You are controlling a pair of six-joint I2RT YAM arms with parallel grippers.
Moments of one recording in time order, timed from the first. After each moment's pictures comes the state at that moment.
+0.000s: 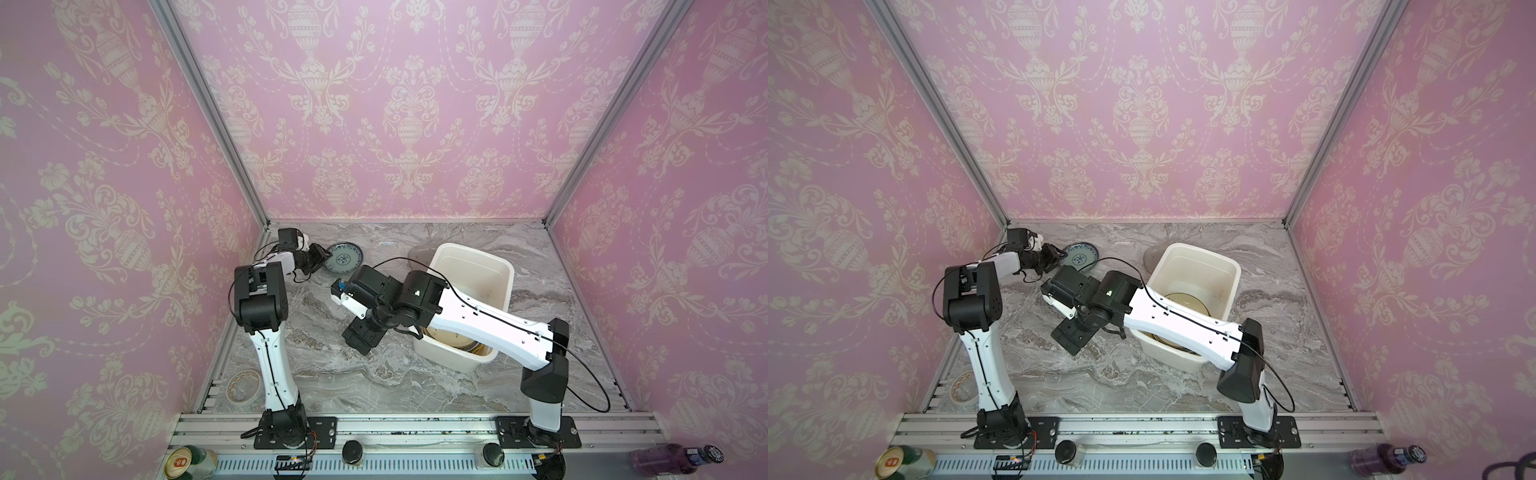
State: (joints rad) left arm 0.18 2.23 1.53 -0.19 0.60 -0.58; right arm 1.15 1.93 2.09 -1.18 0.00 0.18
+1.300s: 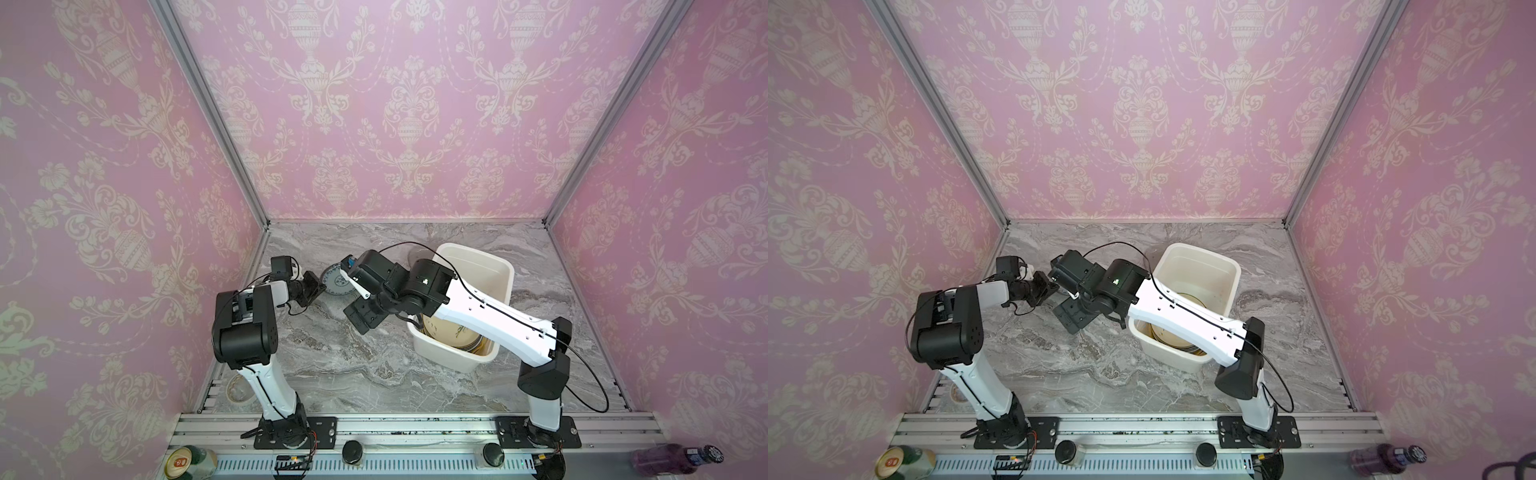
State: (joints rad) left arm 0.21 1.81 0.96 -0.11 0.56 -0.72; right arm 1.09 1.95 2.19 -1.19 0.13 0.31
